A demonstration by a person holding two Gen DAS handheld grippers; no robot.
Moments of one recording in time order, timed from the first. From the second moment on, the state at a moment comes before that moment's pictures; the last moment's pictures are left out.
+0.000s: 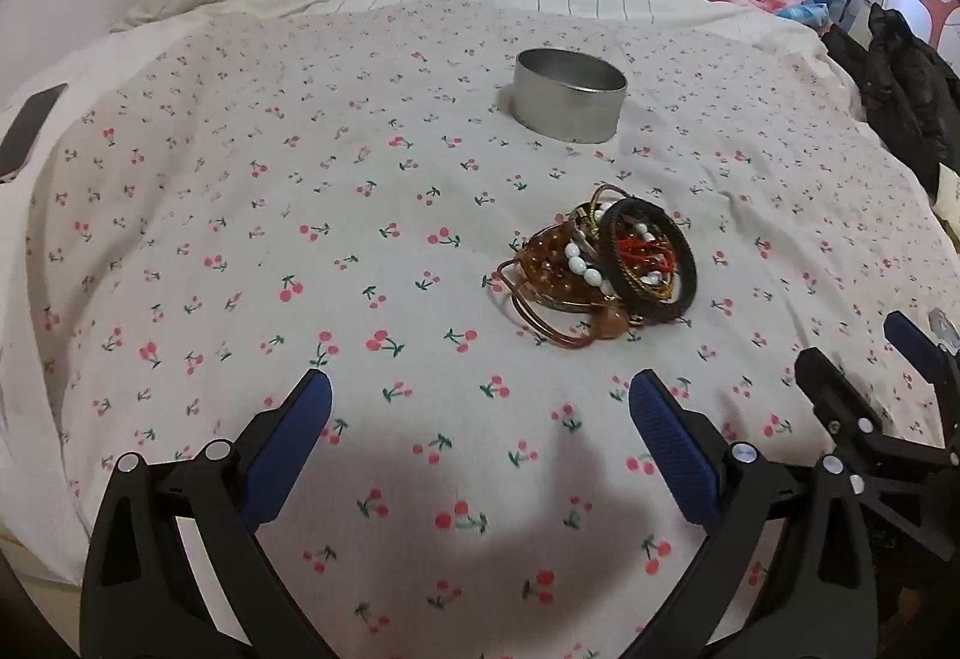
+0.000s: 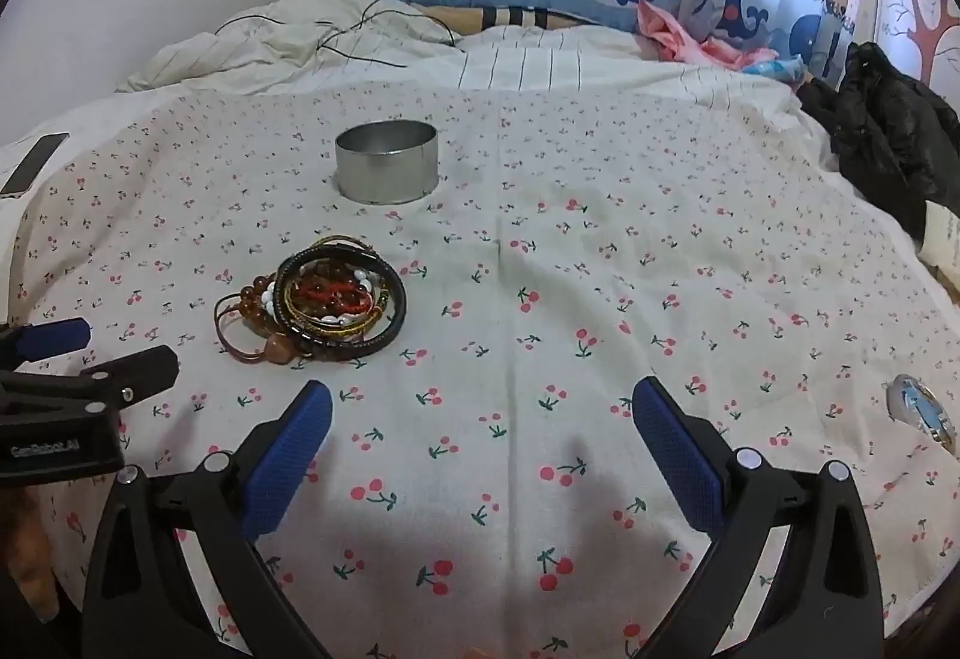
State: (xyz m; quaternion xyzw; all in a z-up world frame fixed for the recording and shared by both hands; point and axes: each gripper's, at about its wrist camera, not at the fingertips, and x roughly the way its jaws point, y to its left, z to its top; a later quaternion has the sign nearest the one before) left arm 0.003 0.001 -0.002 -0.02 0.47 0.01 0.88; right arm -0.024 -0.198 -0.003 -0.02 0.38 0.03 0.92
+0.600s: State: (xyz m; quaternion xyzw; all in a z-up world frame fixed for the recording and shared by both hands) left arm 0.040 0.002 -0.017 -0.01 0.45 -0.01 0.89; right arm 0.011 -0.195 -0.016 -0.04 0.41 0.02 0.91
